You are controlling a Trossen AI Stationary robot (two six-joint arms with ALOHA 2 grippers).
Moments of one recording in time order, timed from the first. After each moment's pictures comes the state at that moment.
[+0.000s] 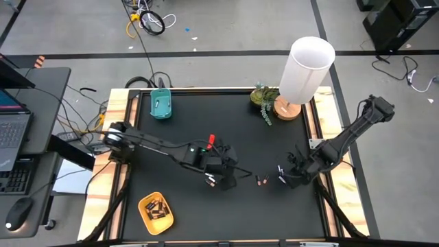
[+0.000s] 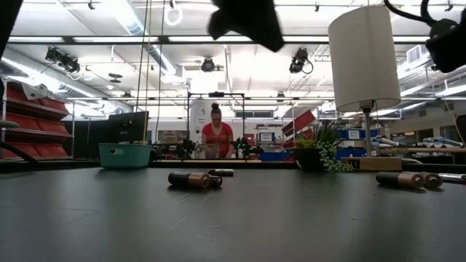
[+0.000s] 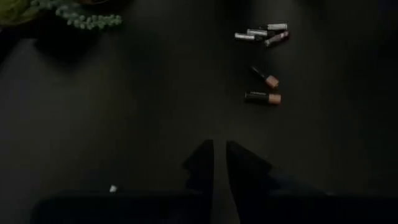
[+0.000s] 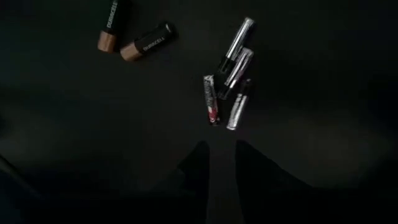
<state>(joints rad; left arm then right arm) -0.27 1.89 1.69 -0.70 -0.41 -0.44 0.66 1.00 0.66 -0.94 0.05 1.67</state>
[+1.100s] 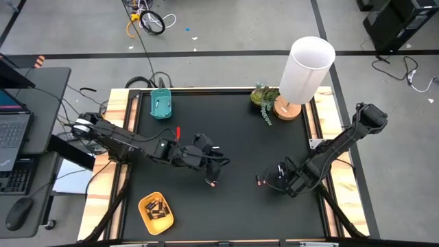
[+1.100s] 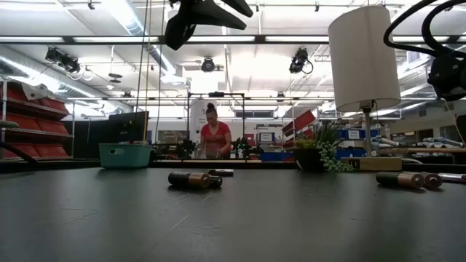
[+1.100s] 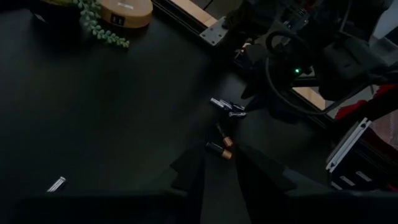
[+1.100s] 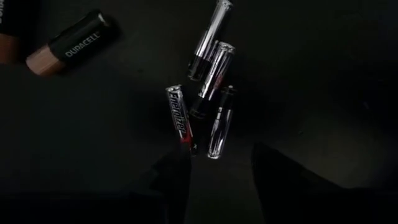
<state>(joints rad) -0.28 1.51 1.15 -0.15 -0.43 -0.76 0.69 1.33 0.66 -0.85 0.07 1.77</state>
